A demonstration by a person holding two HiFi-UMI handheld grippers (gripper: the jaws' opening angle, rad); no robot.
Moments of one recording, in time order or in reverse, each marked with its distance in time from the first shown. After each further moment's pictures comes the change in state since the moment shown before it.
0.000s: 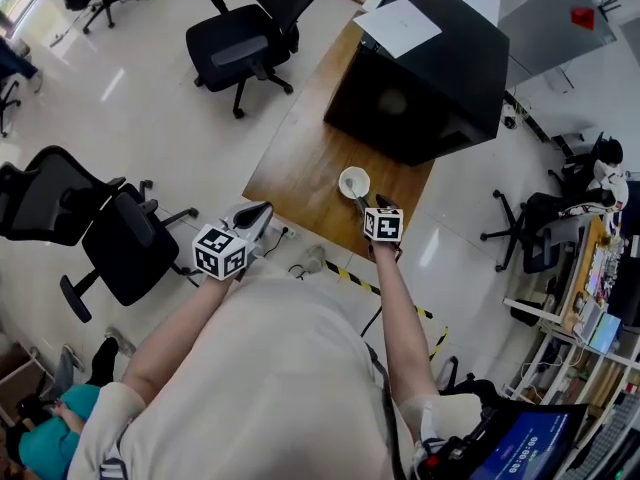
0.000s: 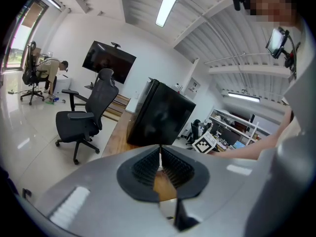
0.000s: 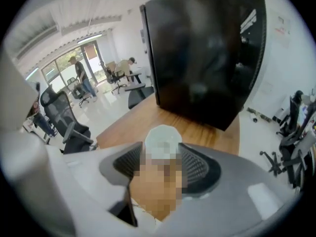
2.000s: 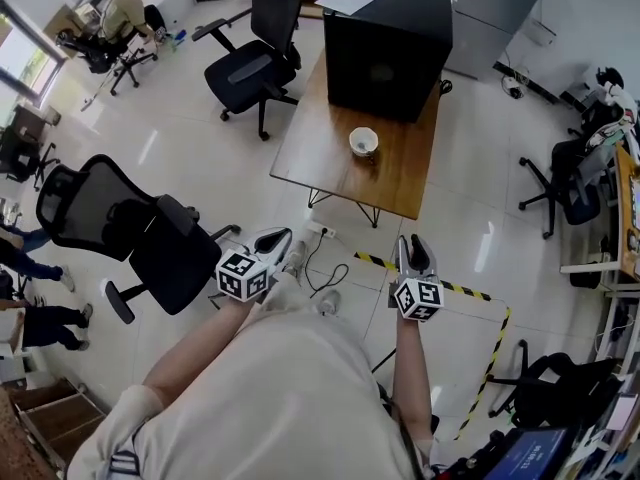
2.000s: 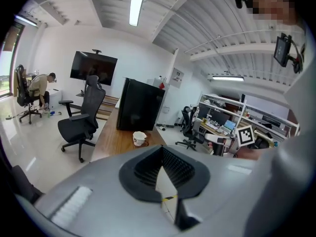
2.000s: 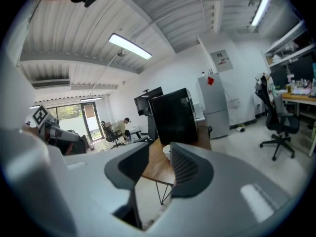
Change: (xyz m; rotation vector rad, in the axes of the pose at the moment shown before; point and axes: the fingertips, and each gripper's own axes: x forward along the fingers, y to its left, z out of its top) left arm -0.123 -0.140 -0.119 0.187 0.077 -0.014; right arm -0.298 0.078 -0.169 0.261 -0.736 -0.050
